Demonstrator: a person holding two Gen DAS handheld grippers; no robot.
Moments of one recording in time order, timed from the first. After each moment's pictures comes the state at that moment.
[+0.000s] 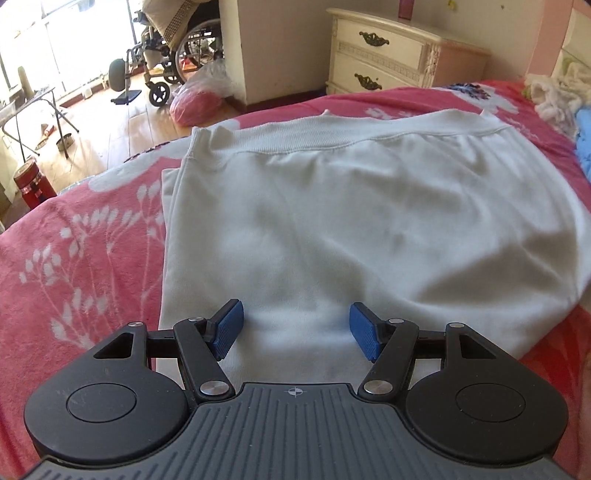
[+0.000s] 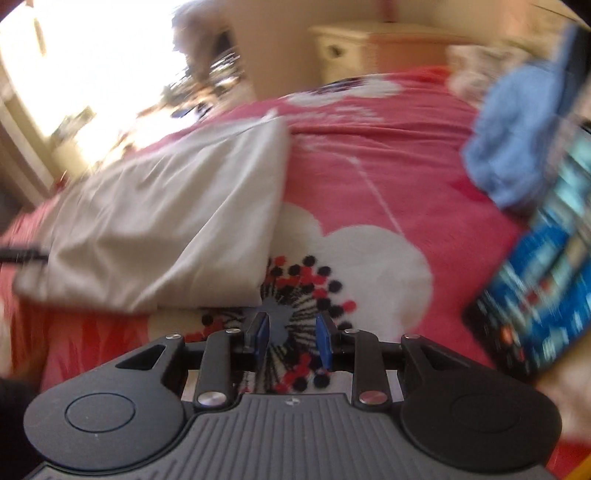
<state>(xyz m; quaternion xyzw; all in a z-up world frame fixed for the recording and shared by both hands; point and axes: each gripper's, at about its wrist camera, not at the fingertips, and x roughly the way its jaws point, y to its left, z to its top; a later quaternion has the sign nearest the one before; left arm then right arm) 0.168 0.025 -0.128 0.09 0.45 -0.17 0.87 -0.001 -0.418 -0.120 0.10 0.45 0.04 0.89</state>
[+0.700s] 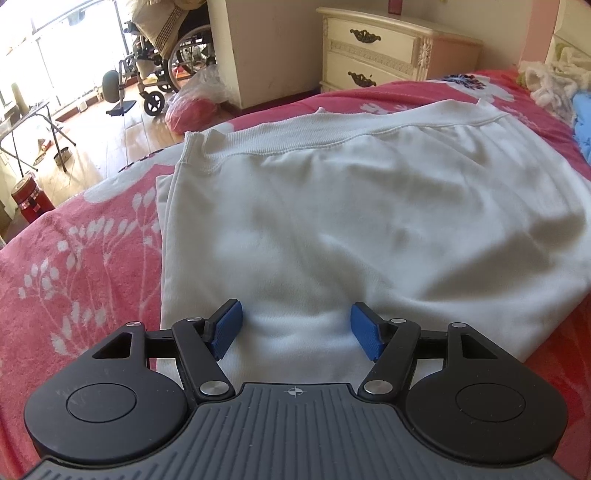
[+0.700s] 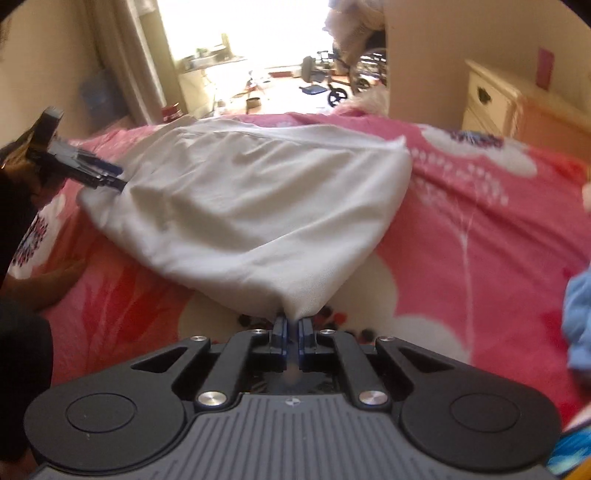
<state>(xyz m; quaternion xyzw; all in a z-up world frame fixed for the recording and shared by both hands) 0.171 0.022 -0.132 0.12 0.44 -0.17 0.87 0.038 -0.401 -0.107 -0.07 0.42 0.24 0.87</state>
